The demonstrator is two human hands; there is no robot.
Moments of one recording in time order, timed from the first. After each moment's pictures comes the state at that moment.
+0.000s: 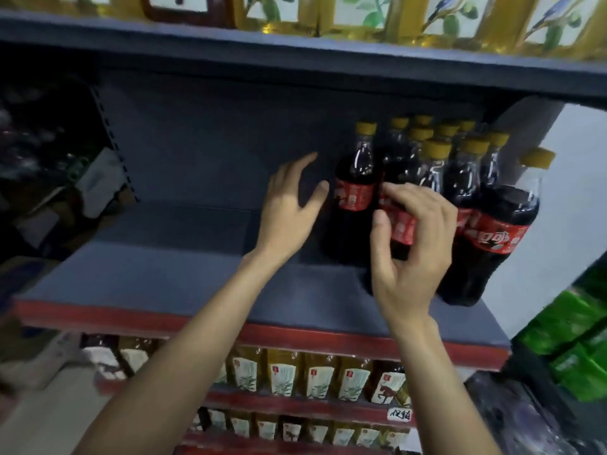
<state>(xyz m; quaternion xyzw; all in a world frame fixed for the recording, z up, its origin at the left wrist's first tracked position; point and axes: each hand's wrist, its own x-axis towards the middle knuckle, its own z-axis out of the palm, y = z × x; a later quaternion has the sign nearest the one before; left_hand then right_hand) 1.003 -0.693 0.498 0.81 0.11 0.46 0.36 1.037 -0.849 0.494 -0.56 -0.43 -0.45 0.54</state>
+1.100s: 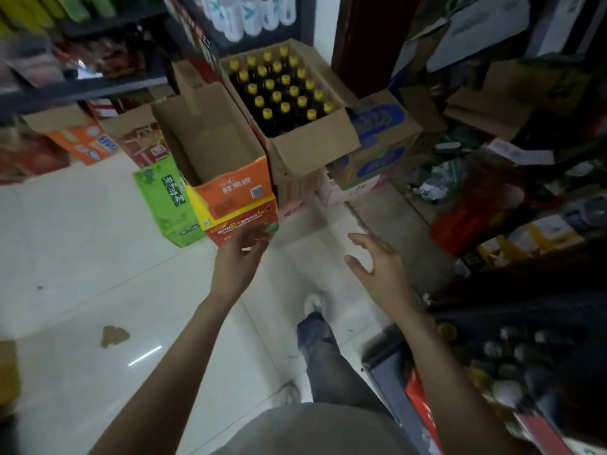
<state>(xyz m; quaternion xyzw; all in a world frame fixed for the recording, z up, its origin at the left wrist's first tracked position) 0.291 -0.352 0.211 0.47 0.72 0.38 0.35 0.535 -0.336 0.206 -0.58 -0.72 0.30 0.23</state>
